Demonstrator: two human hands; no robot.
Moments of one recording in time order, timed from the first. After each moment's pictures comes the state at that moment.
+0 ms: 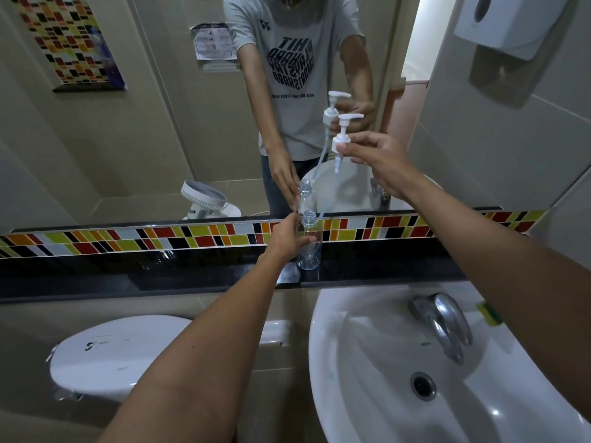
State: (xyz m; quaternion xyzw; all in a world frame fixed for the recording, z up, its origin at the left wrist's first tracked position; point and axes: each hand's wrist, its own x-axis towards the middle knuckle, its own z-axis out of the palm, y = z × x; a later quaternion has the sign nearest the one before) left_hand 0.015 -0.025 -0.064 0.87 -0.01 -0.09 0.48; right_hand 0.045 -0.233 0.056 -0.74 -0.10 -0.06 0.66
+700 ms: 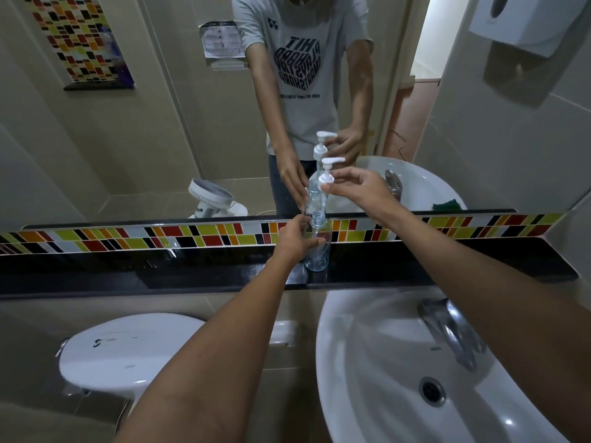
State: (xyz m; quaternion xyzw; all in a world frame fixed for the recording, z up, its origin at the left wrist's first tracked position) left_hand 0.019 -0.023 -0.074 0.84 0.02 -0.08 0.54; right_hand 0.038 -0.199 0.004 -0.78 -0.09 0.00 0.62
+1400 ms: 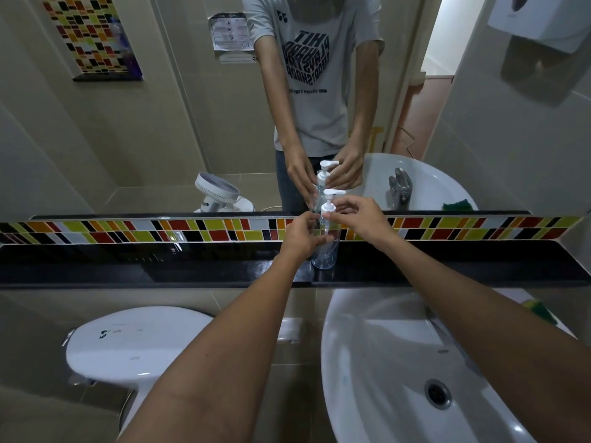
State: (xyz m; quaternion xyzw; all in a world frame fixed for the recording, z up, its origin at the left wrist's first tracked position) left_hand 0.023 -0.020 -0.079 0.83 0.02 -0.08 0.55; right_hand 0.036 -0.181 -0.056 -0.82 -0.06 0.00 0.57
